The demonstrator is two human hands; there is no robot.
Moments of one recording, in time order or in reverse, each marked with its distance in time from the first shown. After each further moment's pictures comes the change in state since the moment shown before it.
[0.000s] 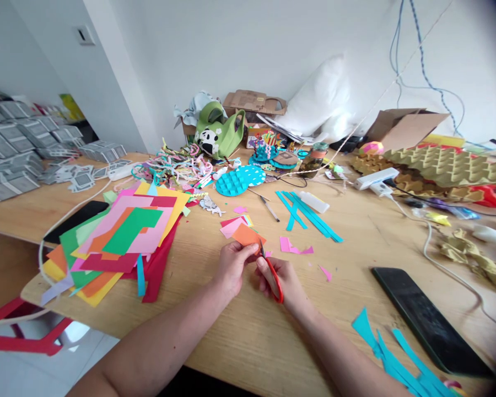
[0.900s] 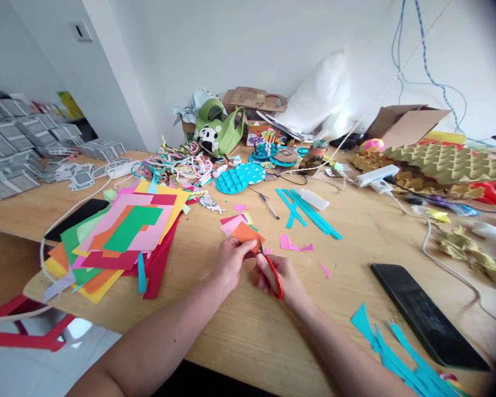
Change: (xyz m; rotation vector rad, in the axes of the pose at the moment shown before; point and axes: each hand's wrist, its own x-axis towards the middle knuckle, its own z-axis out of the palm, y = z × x) left_hand 0.003 0.003 -0.003 0.045 -0.027 0.046; right_hand 0.000 0.000 -0.001 -0.020 -0.041 0.001
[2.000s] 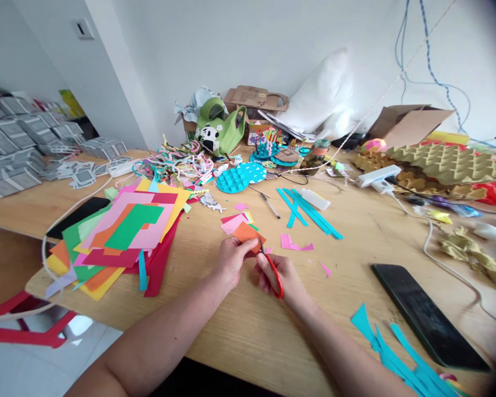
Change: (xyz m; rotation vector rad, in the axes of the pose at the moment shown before) left_hand 0.001 0.000 -0.001 0.012 -0.006 -0.004; right_hand 0.000 -0.001 0.001 0.024 0.010 0.006
